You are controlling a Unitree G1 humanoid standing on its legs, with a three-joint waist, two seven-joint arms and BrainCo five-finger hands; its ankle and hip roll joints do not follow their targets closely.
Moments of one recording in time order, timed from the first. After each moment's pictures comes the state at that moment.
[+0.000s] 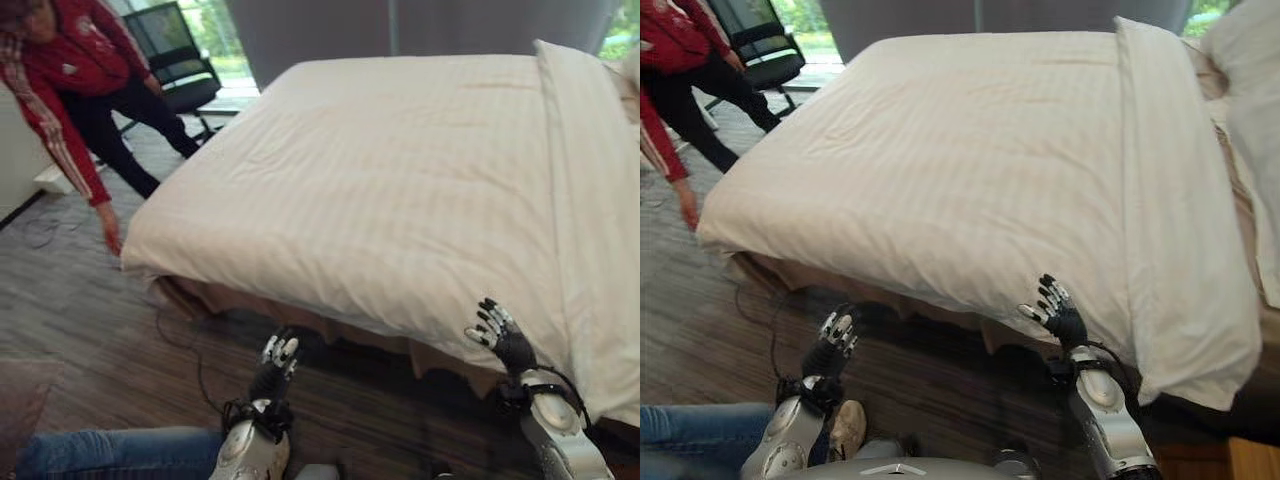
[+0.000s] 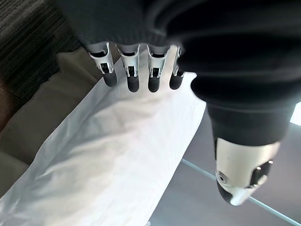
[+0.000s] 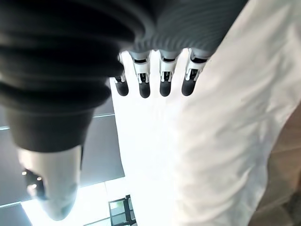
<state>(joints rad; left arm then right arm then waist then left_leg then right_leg) 0.27 0.24 -0.18 0.09 -0.78 -0.10 0.03 0.18 -0.40 0.12 0.07 0.44 -0.11 -0.07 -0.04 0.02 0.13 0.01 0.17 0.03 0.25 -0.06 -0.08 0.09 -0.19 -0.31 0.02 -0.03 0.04</state>
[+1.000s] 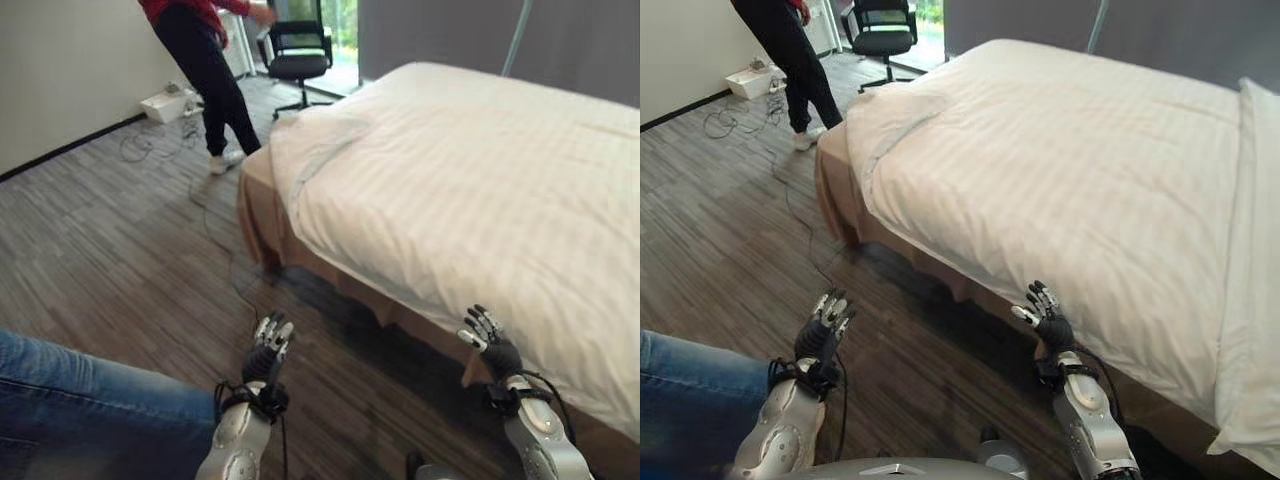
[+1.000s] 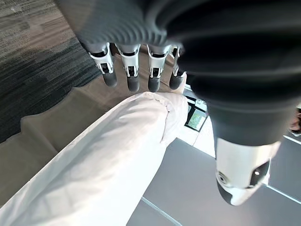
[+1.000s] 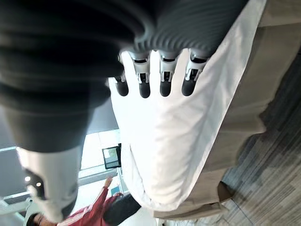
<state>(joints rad) 0.23 0.27 -0.14 0.07 -0.72 -0.11 0.07 0.17 -0.33 0.18 0.11 0.51 -0.11 -0.04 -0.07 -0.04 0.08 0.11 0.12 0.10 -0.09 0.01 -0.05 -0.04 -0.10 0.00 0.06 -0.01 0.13</state>
